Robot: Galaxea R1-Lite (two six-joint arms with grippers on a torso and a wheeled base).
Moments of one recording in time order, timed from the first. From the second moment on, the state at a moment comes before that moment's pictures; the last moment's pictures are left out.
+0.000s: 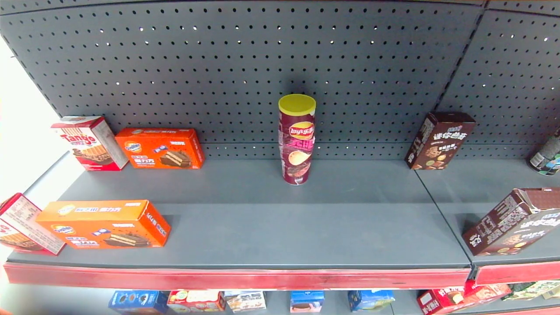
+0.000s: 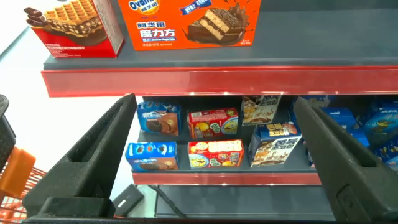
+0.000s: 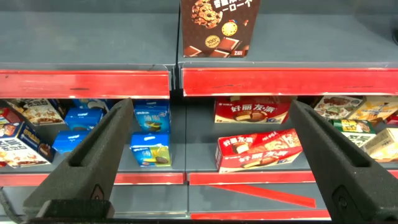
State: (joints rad) left arm 0.00 0.00 0.00 0.00 0.01 0.01; right arm -0.02 0.00 0.00 0.00 -0.01 -0.01
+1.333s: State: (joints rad) left arm 0.00 0.00 0.00 0.00 0.01 0.02; right arm -0.02 0.00 0.00 0.00 -0.02 -0.01
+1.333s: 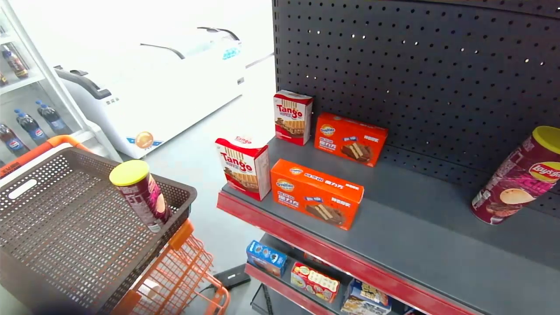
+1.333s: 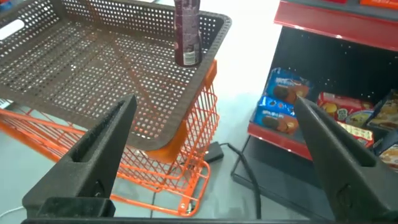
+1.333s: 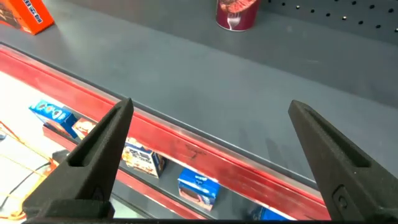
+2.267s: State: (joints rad) left arm 0.00 0.52 -0.29 0.02 0.15 0.08; right arm -0.02 0.00 0.00 0.00 -0.02 -0.01
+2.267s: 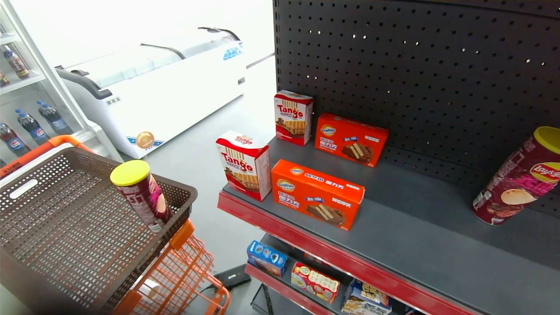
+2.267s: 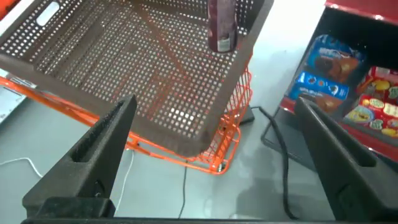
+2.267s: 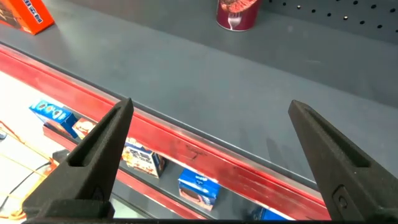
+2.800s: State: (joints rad) left arm 0.00 1.24 -0.21 -0.98 0.15 0.07; right arm -0.02 0.00 0.00 0.00 -0.02 -0.01
